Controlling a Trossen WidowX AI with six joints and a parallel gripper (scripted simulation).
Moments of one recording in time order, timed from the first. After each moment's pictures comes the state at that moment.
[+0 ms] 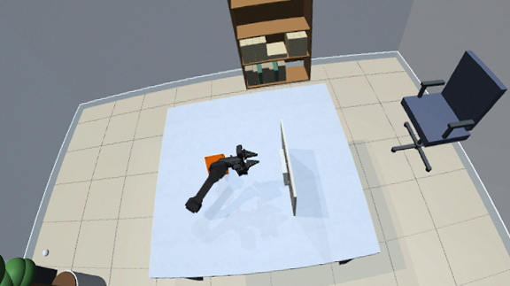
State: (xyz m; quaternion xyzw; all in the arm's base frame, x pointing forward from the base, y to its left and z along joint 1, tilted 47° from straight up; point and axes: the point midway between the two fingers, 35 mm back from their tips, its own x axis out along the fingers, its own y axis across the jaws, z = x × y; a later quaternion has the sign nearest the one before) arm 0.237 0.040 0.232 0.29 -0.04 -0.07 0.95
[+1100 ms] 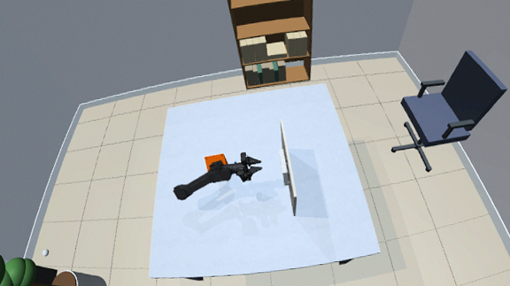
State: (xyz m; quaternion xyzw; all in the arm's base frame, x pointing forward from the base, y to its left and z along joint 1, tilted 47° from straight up) arm 0.240 -0.010 0.200 0.29 -0.04 -0.07 0.95
